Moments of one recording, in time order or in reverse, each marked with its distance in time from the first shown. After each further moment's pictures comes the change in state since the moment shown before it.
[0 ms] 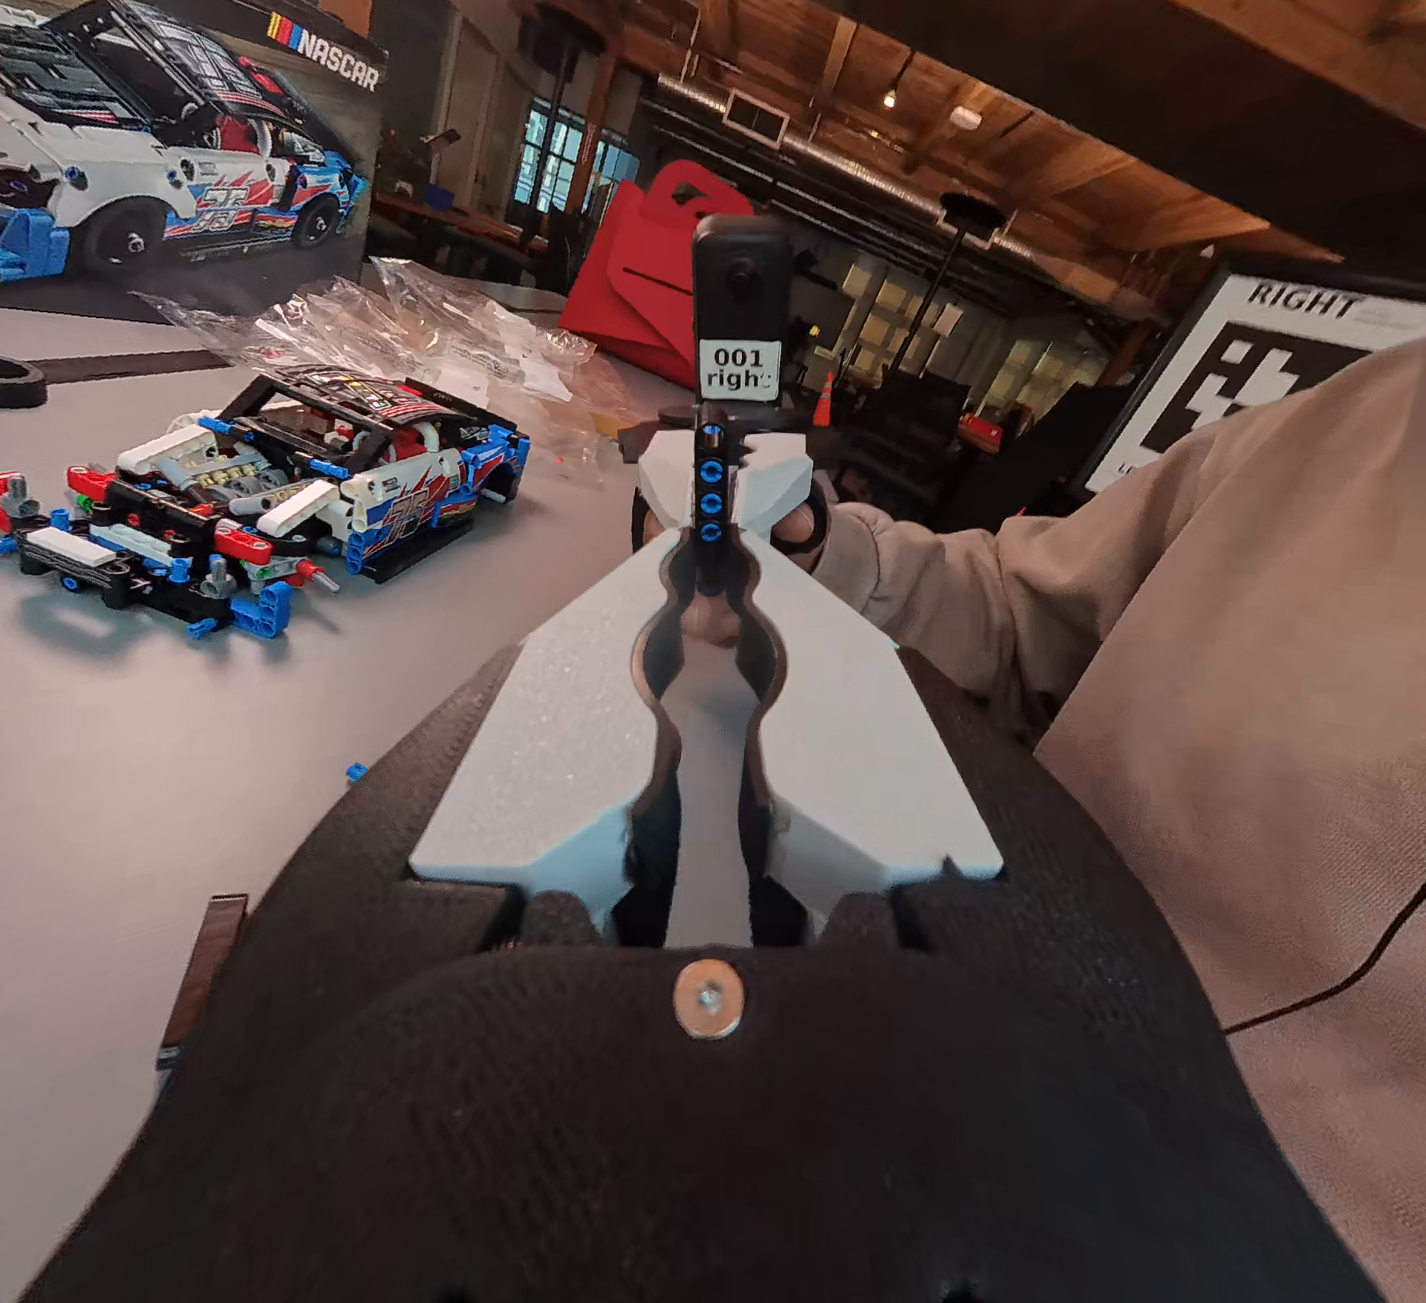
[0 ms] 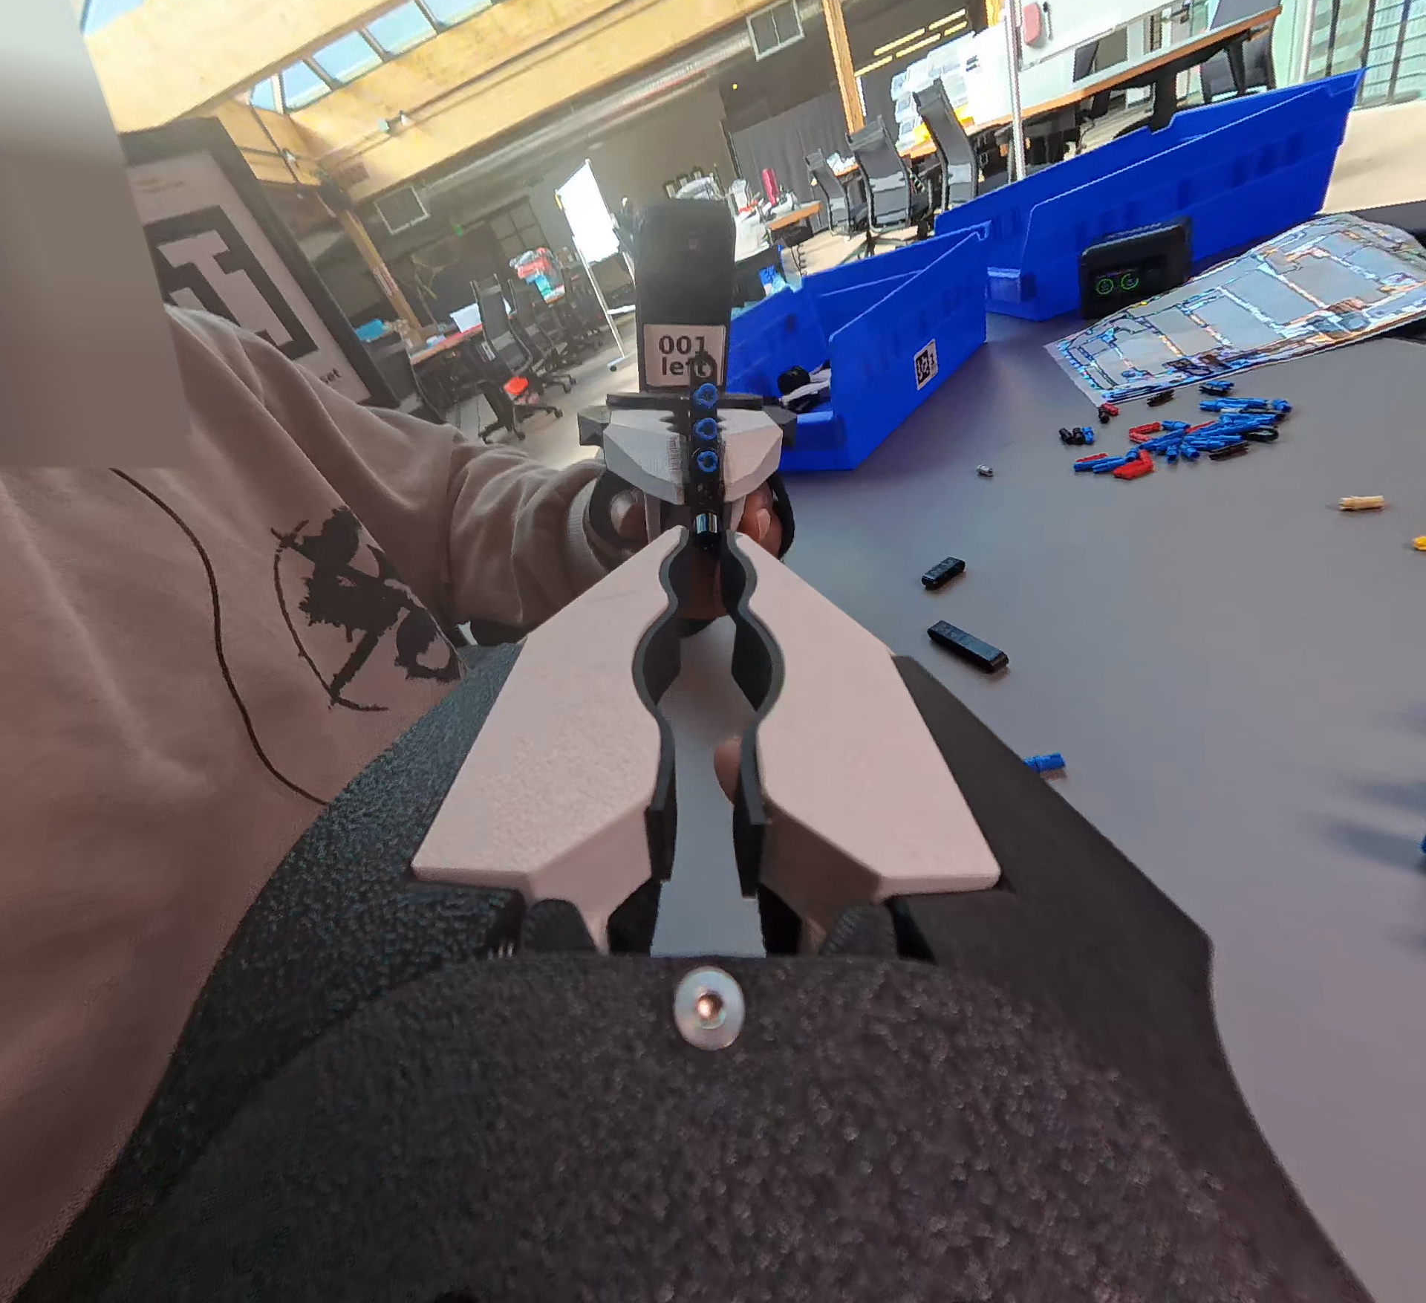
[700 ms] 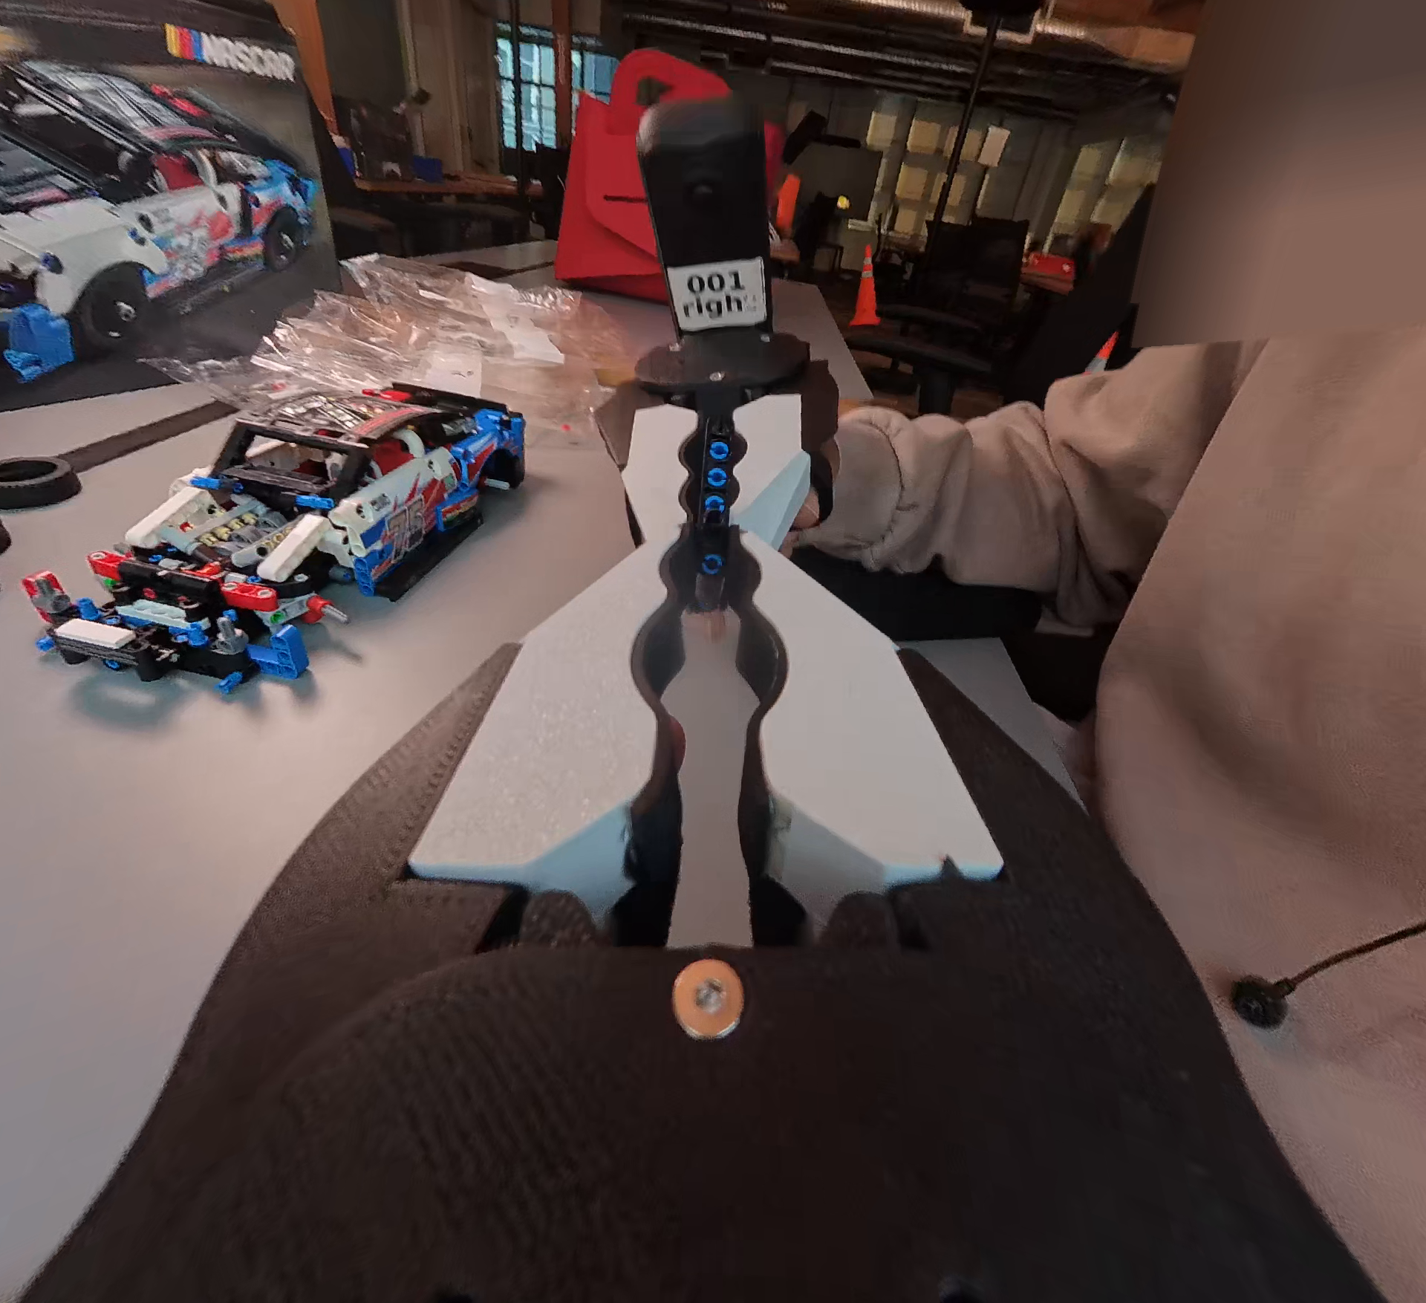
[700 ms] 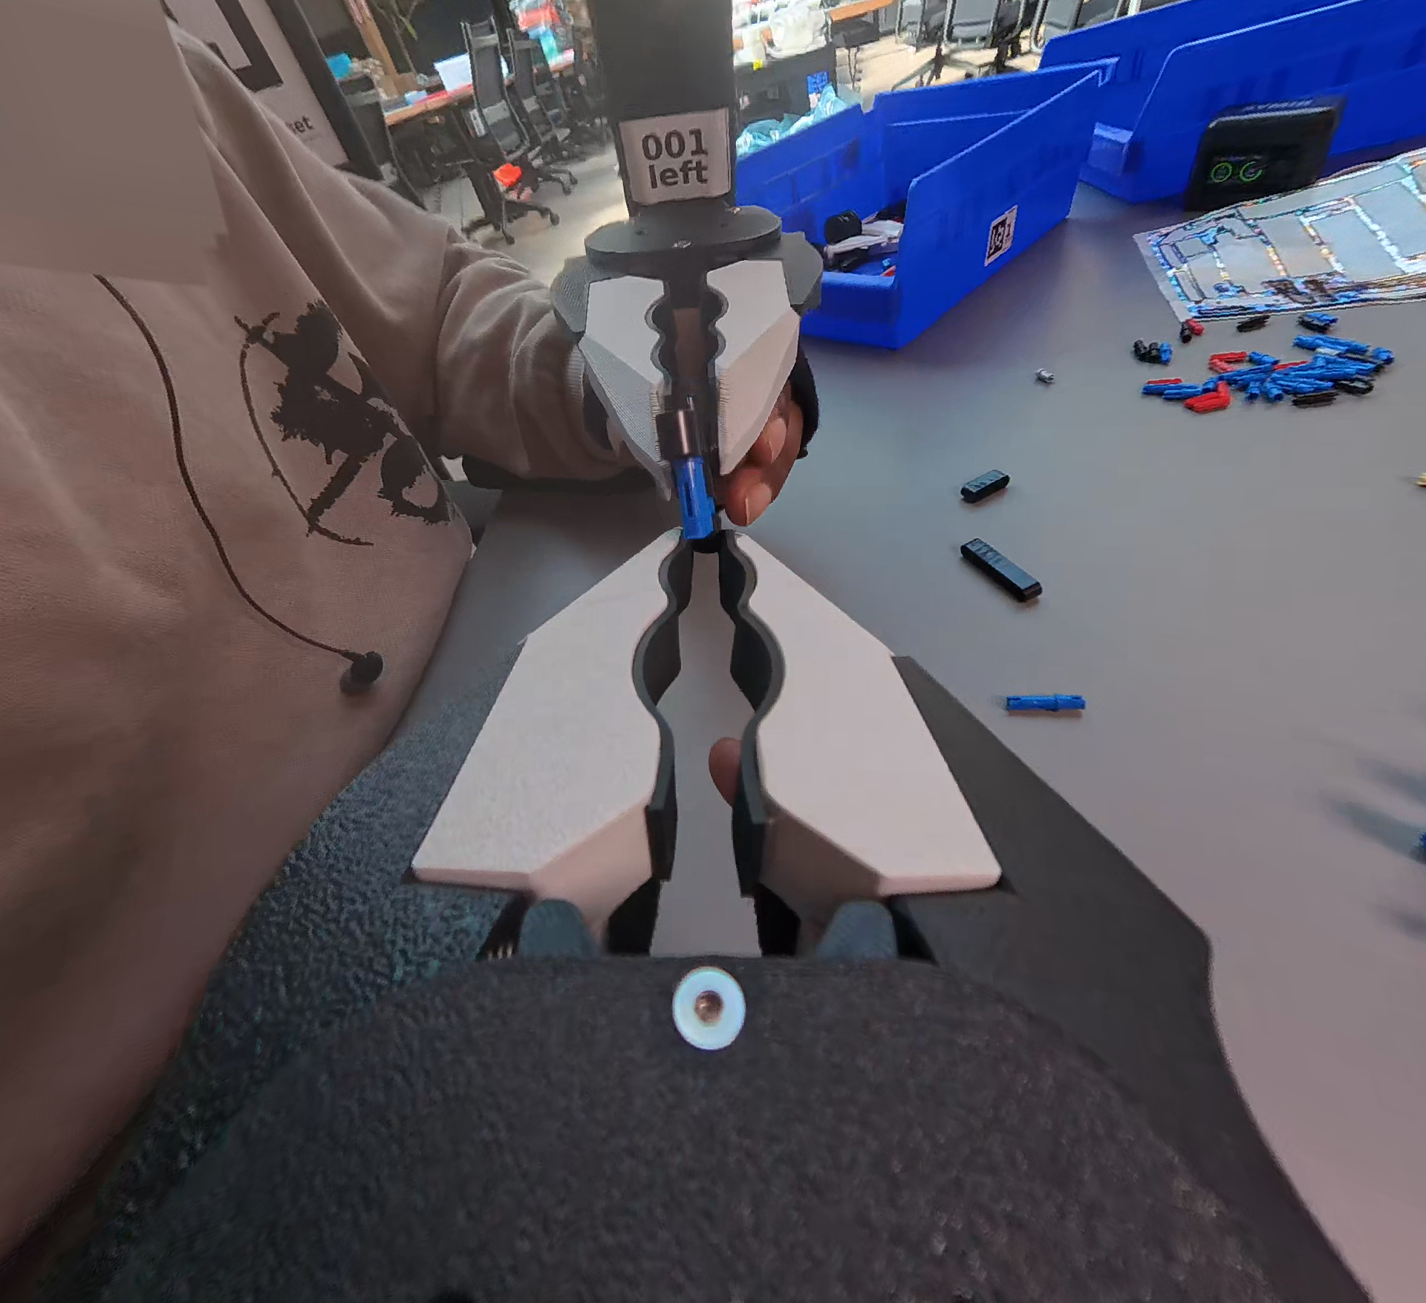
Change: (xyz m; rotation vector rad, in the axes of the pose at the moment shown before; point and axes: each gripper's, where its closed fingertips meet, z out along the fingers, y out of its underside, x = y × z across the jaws) left arm 0.019 0.018 0.012 -0.124 -0.008 0.241; right arm -0.016 0.035 -0.001 -0.228 -0.041 -0.144
